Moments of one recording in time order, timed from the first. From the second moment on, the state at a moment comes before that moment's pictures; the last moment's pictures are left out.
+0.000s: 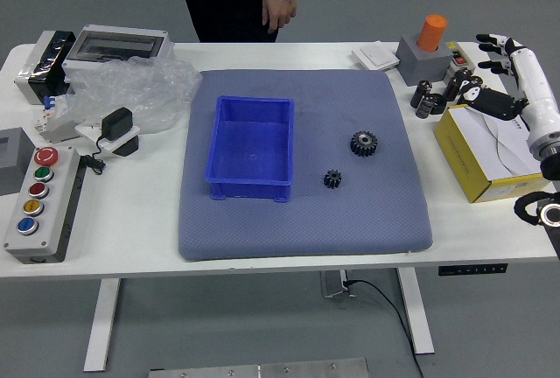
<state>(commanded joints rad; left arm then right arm) -0.11 0.06 -1.50 -0.18 1.60 -0.15 0.18 0.18 -0.34 1.49 1.61 -1.73 -0.10 -0.25</state>
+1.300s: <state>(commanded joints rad) -0.11 0.05 -1.51 -0.18 1.60 -0.15 0.18 0.18 -0.34 1.50 1.60 -1.71 -0.10 -0.24</state>
